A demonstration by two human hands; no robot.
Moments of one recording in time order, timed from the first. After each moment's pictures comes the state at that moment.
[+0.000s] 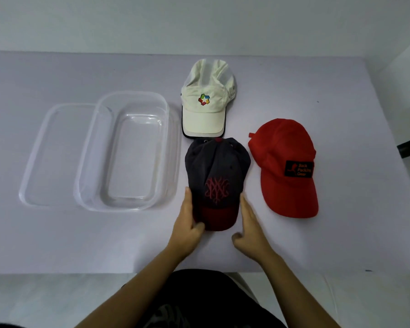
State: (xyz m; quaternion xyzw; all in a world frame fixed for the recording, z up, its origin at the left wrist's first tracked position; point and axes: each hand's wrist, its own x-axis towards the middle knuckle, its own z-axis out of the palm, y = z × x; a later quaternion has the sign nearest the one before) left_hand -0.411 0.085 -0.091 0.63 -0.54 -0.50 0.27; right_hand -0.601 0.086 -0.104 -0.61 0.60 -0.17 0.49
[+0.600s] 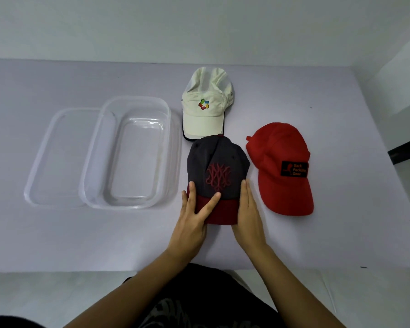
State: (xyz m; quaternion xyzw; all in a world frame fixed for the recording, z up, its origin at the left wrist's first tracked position) left_hand -0.418 0.093 -0.072 0.59 -0.74 -0.24 0.20; right_hand -0.575 0.071 -0.074 -0.65 0.68 -0.18 0.28
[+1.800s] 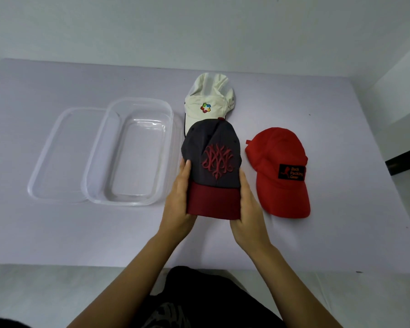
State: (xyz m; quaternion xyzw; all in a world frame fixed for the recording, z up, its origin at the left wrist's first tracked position) left_hand -0.413 0.072 -0.010 0.59 -0.58 -0.36 0.42; right_hand -0.572 0.075 -0.014 -0.65 0.57 -0.34 0.37
